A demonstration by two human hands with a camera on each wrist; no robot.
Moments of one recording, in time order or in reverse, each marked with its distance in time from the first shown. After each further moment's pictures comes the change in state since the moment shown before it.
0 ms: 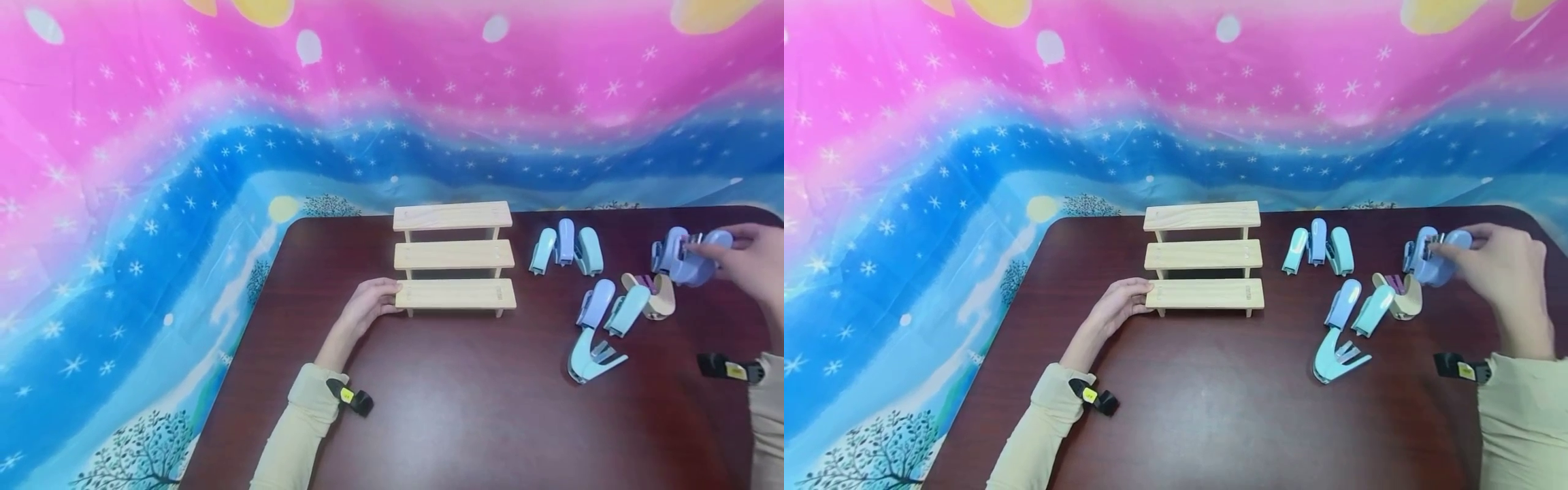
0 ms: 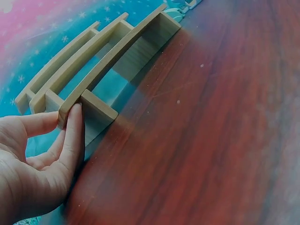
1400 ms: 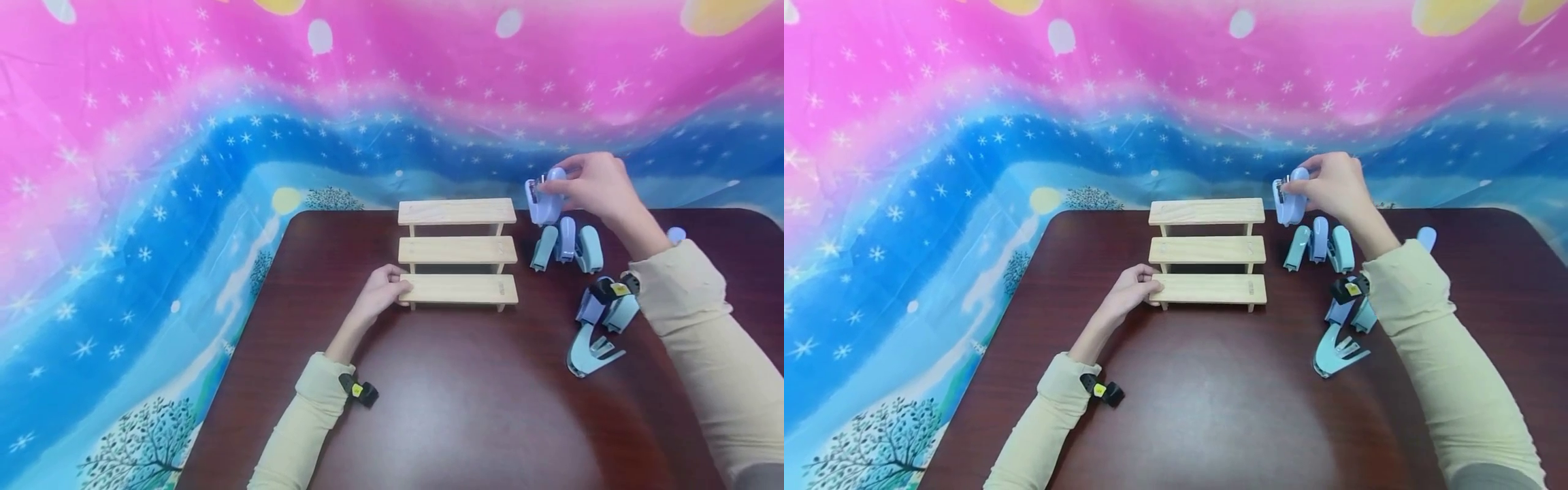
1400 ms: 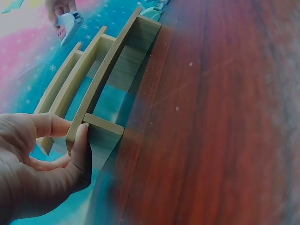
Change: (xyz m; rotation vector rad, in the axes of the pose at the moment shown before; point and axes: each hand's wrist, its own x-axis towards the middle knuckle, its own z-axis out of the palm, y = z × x) left_hand -0.012 0.013 0.020 0.319 0.014 0.215; right_hand 0.032 -0.186 0.066 0.087 -0.281 -0.205
